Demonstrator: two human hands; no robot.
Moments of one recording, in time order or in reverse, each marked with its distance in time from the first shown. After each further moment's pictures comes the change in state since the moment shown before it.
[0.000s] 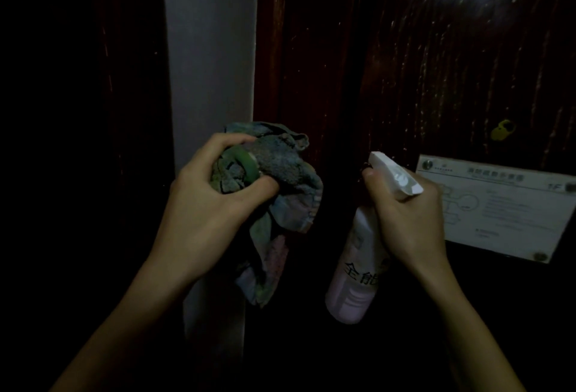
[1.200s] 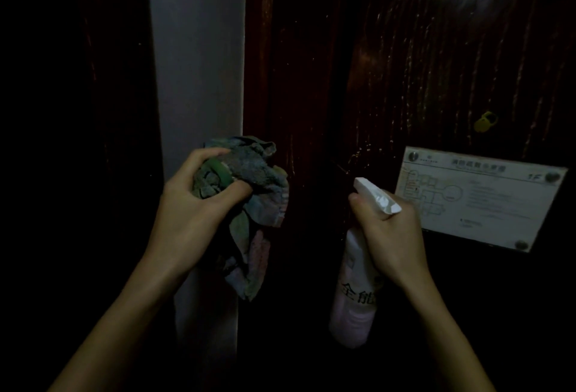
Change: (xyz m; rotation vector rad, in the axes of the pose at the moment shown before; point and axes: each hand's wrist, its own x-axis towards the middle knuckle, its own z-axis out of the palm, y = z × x) left_hand -0.009 -0.028 0.009 -0.075 0.051 -0.055; right_hand -0.025 0.034 -0.013 0.005 -0.090 0.144
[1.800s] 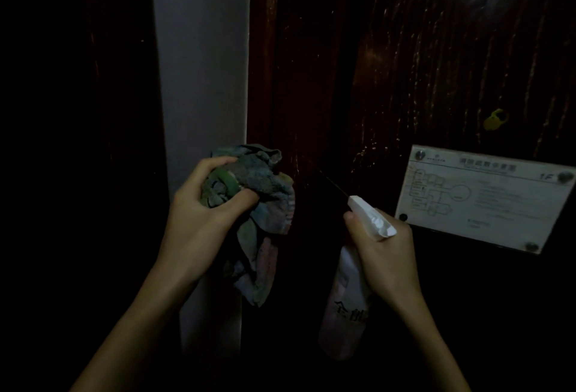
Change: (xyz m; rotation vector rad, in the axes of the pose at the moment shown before) left_hand -0.008 -0.010 0.006 -0.036 0.001 -0.031; right_hand -0.020 0.022 0.010 0.077 -0.031 0.027
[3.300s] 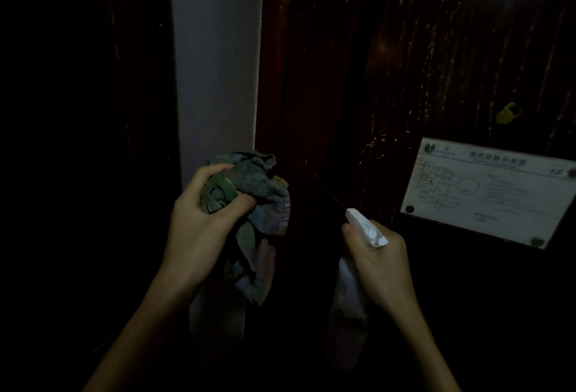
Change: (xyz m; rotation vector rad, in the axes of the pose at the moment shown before) left_hand -0.018 -0.018 -0.015 -0.022 0.055 -0.052; right_hand -0.024 0.017 0.011 -0.090 -0.045 0.111
